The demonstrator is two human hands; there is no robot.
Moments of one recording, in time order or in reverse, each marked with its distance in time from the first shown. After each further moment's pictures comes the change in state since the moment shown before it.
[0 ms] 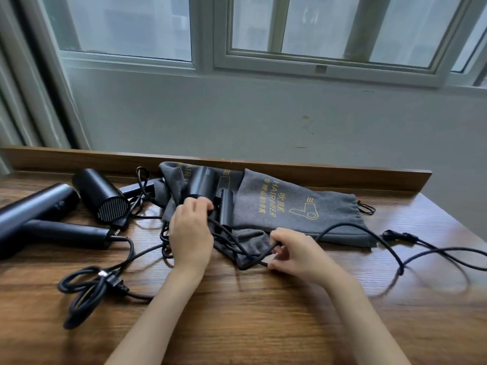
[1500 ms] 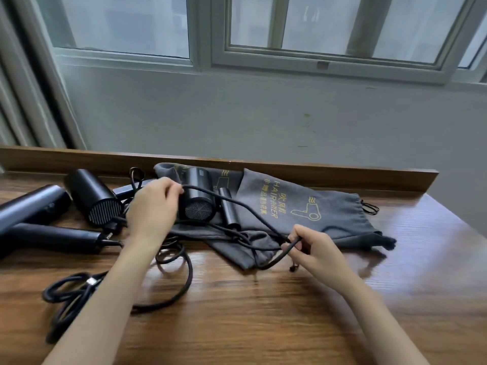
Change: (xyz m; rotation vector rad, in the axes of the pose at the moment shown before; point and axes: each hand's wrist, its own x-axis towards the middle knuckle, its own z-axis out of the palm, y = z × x) left_hand 0.056 -0.026 -0.034 -0.067 -0.027 -0.219; right_hand -0.010 0.019 -0.008 0.320 0.237 0.015
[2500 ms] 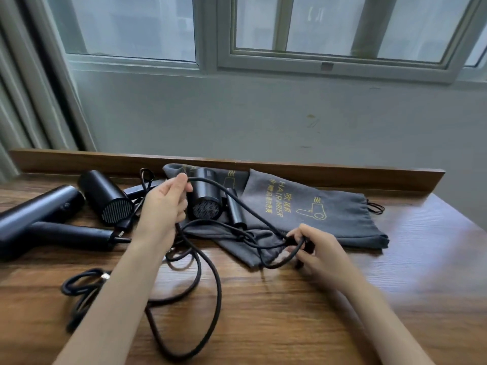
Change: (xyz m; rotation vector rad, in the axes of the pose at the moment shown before) left_hand -0.009 0.011 -0.008 -1.076 -0.218 -0.316; right_hand -0.002 0.007 0.005 -0.068 0.023 -0.019
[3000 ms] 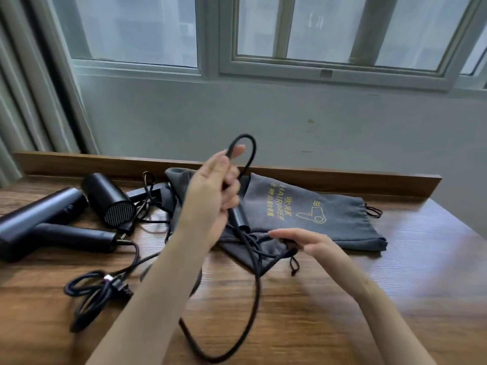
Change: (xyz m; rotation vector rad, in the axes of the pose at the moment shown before) left_hand -0.034 0.037 0.069 -0.344 -0.348 0.023; right_hand -0.001 -0.050 -0.023 0.451 -0.320 0.147
